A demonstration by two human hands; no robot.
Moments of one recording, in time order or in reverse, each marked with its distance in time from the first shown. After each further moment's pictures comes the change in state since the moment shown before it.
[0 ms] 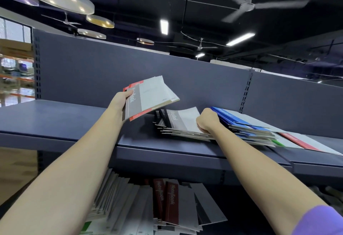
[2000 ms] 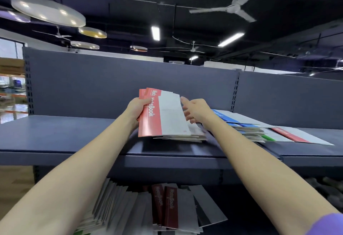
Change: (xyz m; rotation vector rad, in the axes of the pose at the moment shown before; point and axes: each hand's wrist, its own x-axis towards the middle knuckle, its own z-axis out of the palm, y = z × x) left_hand -0.031 -0.009 0.069 0.204 -0.152 0.050; right_hand -0.013 -0.012 -0.036 0.753 -0.080 -0.116
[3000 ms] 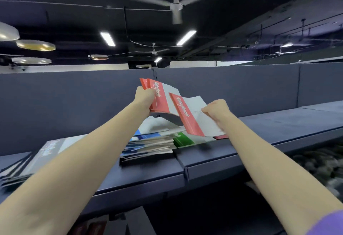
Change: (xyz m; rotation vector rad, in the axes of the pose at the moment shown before) left_hand 0.051 -0.022 0.375 0.191 -0.019 0.096; right_hand 0.066 0.185 -0.336 -0.031 0.459 0.272
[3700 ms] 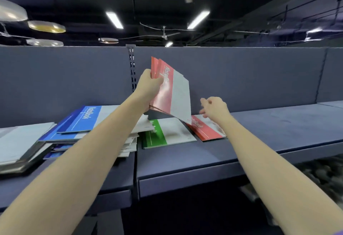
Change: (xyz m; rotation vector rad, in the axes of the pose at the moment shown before) left_hand 0.025 -0.033 0.101 0.200 -0.019 0.218; right_hand 0.069 0.065 -0.024 -0.163 -0.110 -0.166
